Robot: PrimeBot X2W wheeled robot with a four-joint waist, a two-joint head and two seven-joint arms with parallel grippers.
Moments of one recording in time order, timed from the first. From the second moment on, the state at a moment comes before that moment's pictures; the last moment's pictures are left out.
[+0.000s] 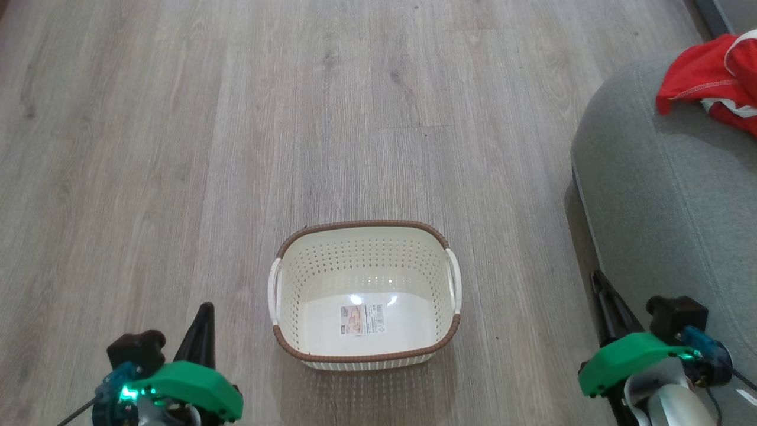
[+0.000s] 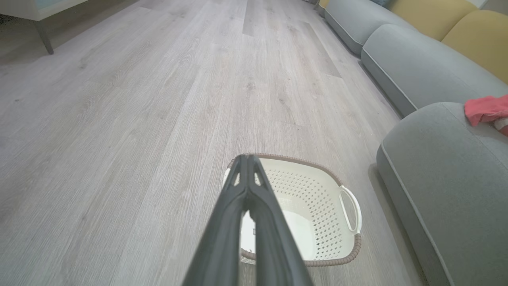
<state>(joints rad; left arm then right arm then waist) -0.03 0.05 -0.03 0.40 -0.34 -0.07 -0.22 -0.07 -0.08 -0.02 0.41 0.19 0.13 -0.22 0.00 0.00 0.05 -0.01</state>
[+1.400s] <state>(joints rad) -0.04 0.05 0.01 0.35 -0.80 -0.09 -0.10 -0.07 -0.07 -0.06 0.36 0.70 0.13 -0.10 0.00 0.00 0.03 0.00</state>
